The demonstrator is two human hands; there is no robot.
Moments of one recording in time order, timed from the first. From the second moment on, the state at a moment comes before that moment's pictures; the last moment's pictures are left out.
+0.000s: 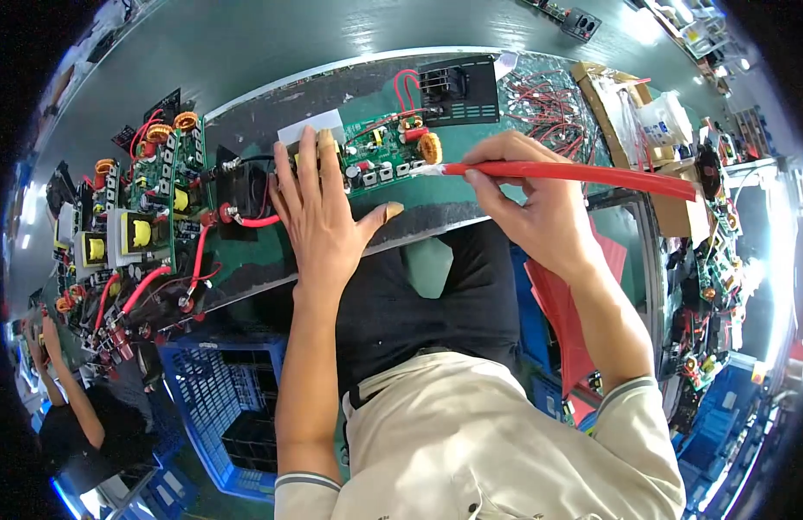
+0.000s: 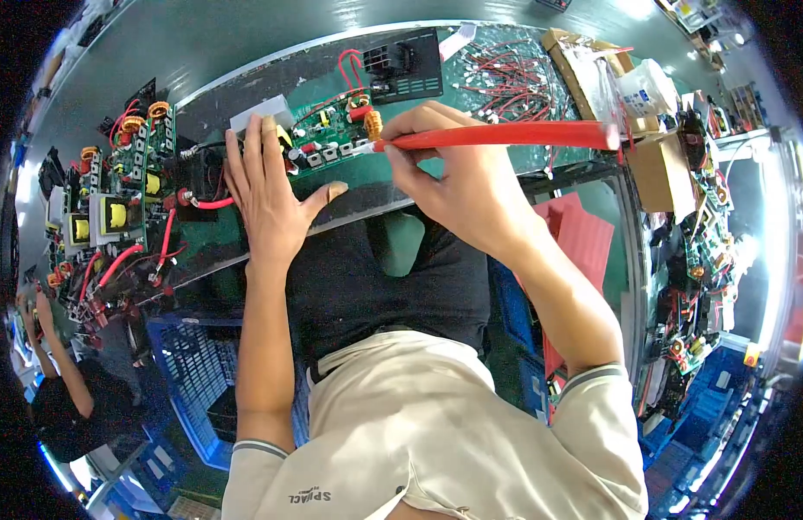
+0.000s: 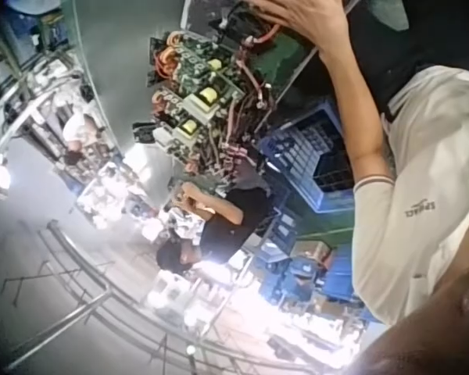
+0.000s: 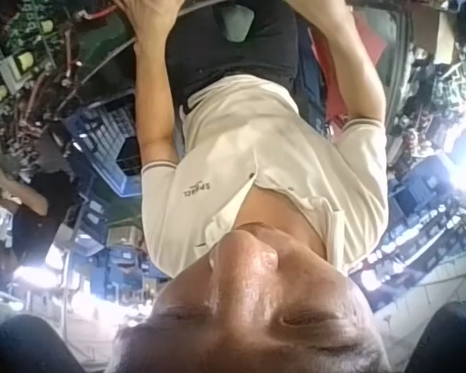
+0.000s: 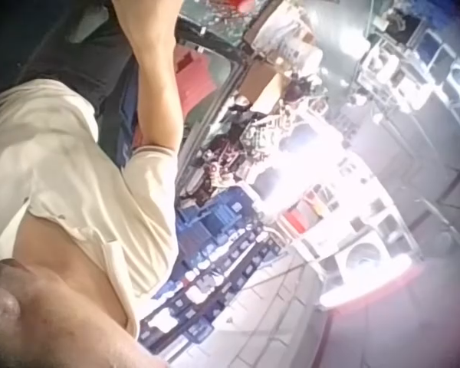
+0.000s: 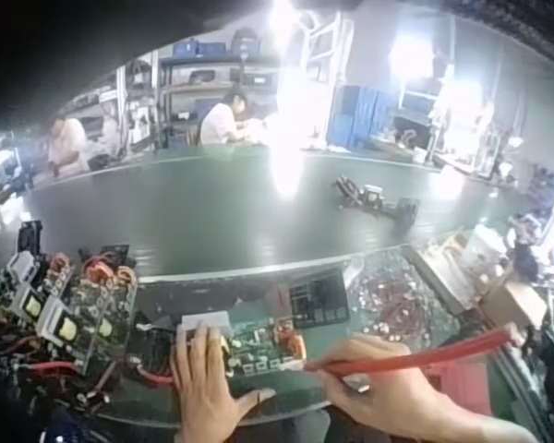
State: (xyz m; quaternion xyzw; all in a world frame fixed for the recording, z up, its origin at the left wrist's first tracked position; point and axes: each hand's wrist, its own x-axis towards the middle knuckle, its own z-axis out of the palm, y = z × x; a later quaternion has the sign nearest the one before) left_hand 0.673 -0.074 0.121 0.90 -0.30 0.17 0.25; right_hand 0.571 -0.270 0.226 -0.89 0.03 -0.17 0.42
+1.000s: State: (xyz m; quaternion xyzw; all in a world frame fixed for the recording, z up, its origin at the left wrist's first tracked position) left_hand 0.674 -0.071 0.116 0.89 -0.30 0.18 0.29; right_hand 0.601 -0.232 0.211 -0.93 -0.05 -0.22 0.30
